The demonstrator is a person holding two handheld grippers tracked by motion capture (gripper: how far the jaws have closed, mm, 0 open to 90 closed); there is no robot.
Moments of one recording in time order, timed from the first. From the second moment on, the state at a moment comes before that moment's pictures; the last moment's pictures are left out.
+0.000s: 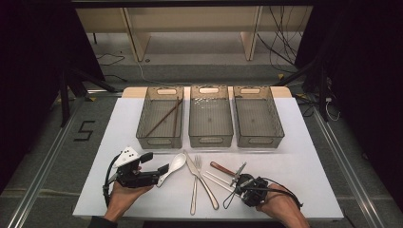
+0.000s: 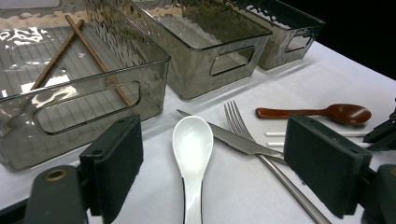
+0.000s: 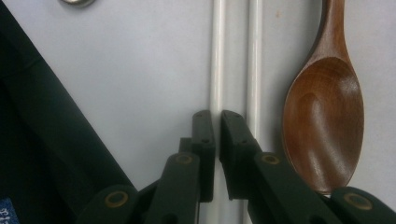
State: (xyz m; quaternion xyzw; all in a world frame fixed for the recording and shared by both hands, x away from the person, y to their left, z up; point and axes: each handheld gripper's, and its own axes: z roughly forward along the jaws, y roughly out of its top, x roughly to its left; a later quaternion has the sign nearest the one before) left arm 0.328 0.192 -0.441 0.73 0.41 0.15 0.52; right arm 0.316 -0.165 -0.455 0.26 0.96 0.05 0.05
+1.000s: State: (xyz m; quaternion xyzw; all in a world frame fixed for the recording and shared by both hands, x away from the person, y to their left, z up) left arm 0.328 0.196 -0.440 0.73 0.41 0.16 0.52; right arm 0.347 -0.169 -0.401 0.30 0.92 0.25 0.06
